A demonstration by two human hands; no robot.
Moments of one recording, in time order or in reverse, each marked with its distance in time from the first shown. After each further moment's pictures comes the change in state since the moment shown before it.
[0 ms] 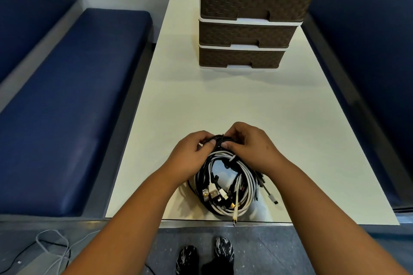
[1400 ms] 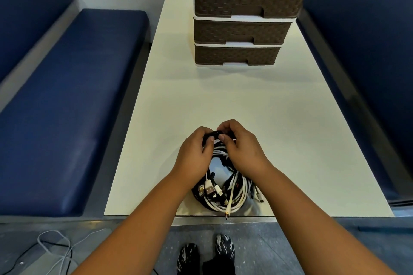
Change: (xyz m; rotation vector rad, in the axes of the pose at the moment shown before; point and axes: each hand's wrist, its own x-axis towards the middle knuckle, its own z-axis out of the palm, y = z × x) left_hand -0.001 -0.006 0.030 0.069 0.198 0.153; right_hand -0.009 0.003 0.025 0.104 0.124 -0.039
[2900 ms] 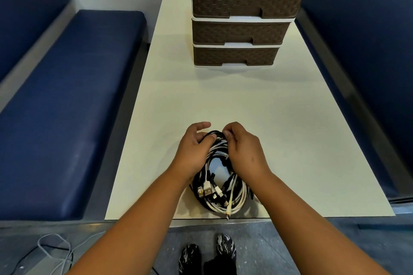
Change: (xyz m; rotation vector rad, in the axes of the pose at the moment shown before) left_hand 0.013 0.008 -0.004 -0.564 -0.036 -0.376; right_hand -0.002 0.002 0.008 -0.097 0.163 -0.009
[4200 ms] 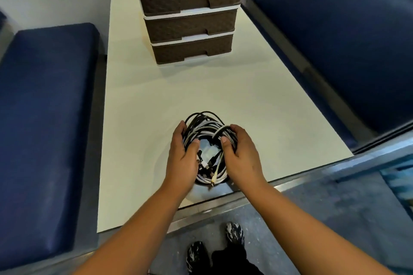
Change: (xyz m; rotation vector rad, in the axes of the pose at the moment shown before) left_hand -0.037 -0.030 0.006 0.183 -0.055 0.178; right_hand -0.073 0.012 0.000 0.109 0.290 0.232
